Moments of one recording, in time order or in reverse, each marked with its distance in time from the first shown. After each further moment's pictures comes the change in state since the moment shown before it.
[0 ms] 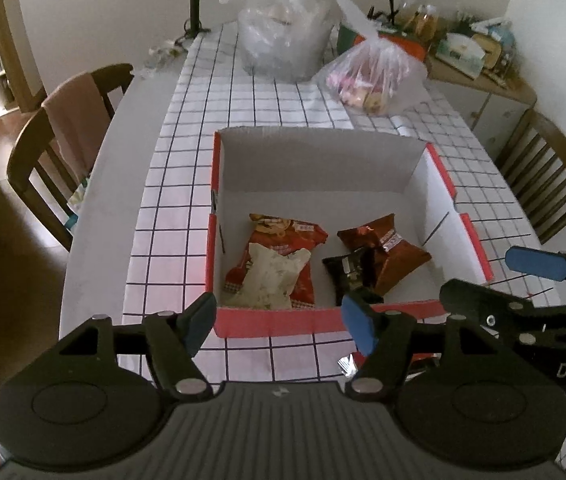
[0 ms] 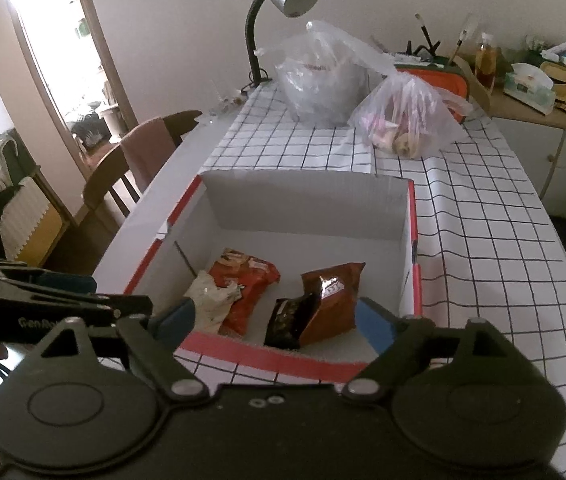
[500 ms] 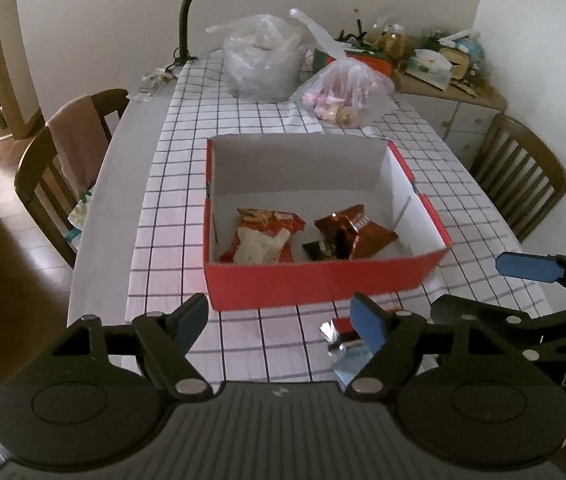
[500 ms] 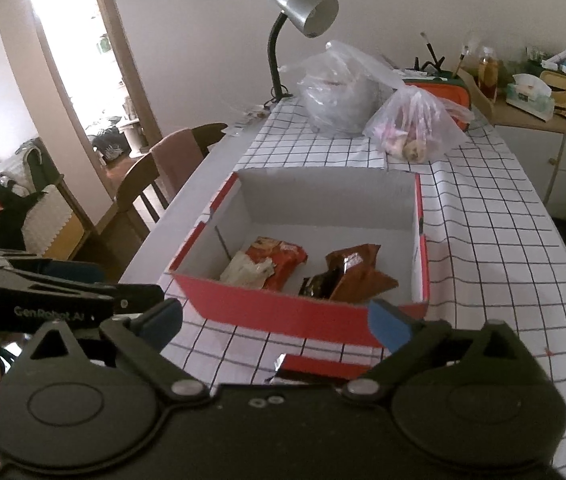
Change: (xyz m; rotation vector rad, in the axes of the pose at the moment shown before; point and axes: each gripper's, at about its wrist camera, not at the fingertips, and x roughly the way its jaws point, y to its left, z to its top) left arm -0.052 -0.006 -0.054 0.049 -0.088 -0.038; right arm -0.053 0.018 -0.045 -0.004 -0.058 0.047
